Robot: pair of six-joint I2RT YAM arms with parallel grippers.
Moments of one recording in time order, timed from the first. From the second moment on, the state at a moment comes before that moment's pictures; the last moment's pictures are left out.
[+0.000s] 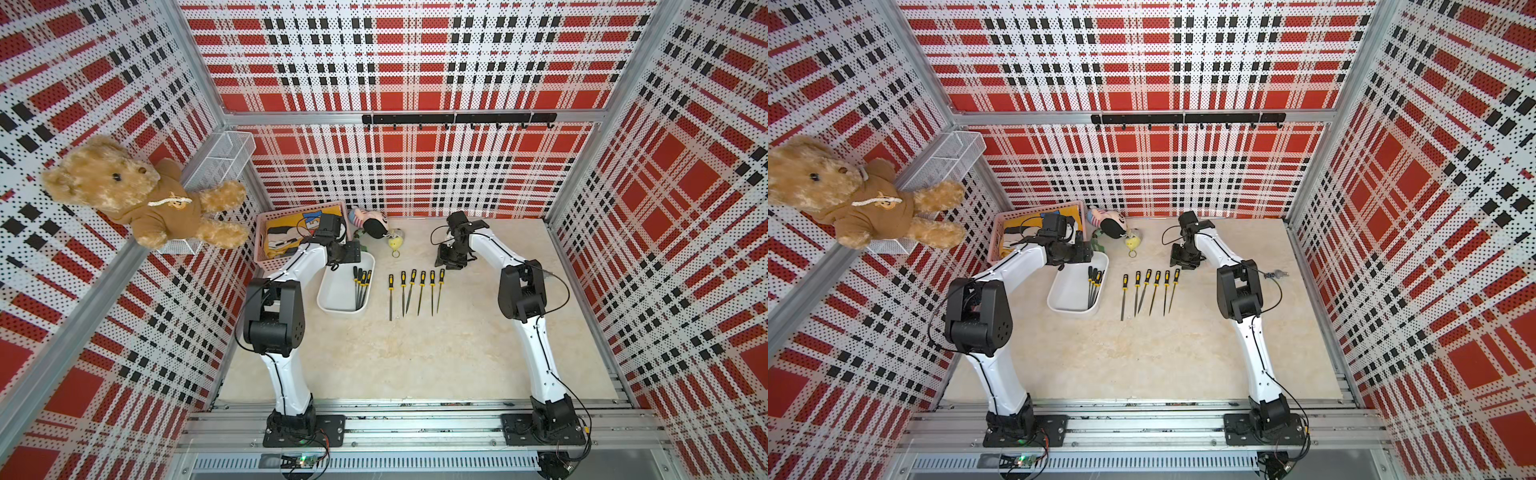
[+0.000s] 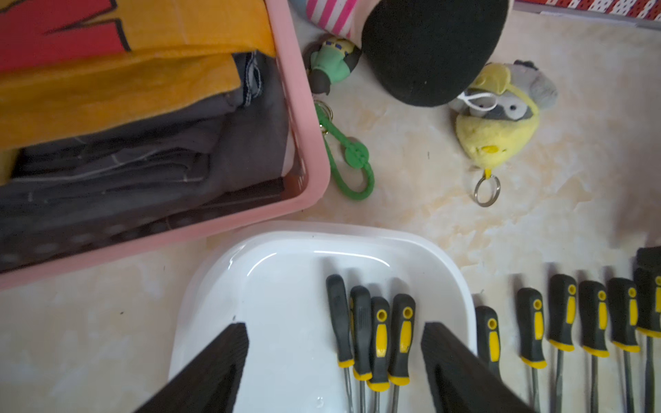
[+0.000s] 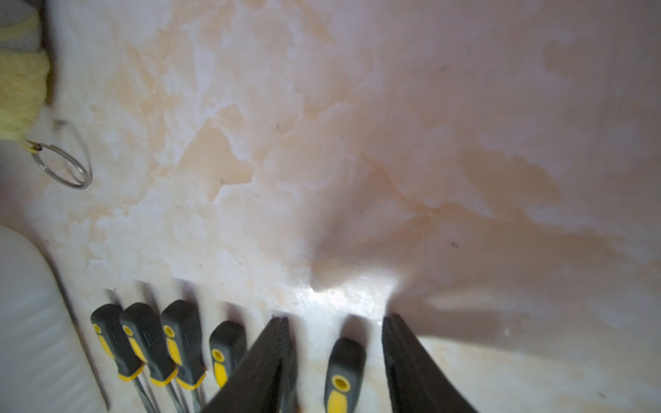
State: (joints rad) left arm -0.12 1.93 1.49 -0.51 0.08 -0.16; right arm 0.30 2.51 2.24 -0.99 -0.25 0.43
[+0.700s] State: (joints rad) left arm -0.15 2.13 1.59 -0.62 0.02 -0.24; right arm 0.22 2.26 1.93 -0.87 -0.23 0.37
